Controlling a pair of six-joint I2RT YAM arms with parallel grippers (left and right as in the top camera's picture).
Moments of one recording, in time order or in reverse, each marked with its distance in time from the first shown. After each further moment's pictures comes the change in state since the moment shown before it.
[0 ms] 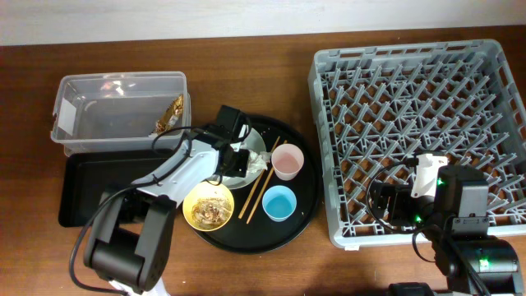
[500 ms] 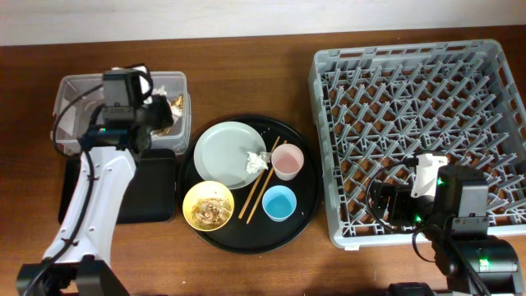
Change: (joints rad) left arm 0.409 -0.312 0.062 0.145 -0.018 0.005; right arm 0.000 0.001 0.000 0.000 0.000 0.000
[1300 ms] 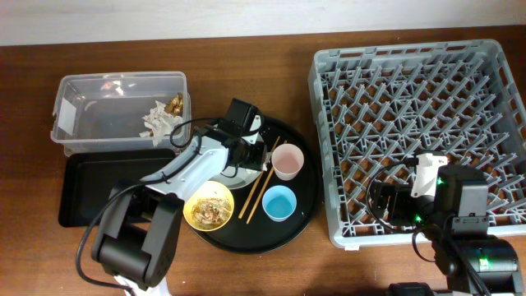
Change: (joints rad) left arm -0.456 0.348 0.000 -0.052 0.174 -0.003; right arm 0.000 0.002 0.001 0.000 0.000 0.003
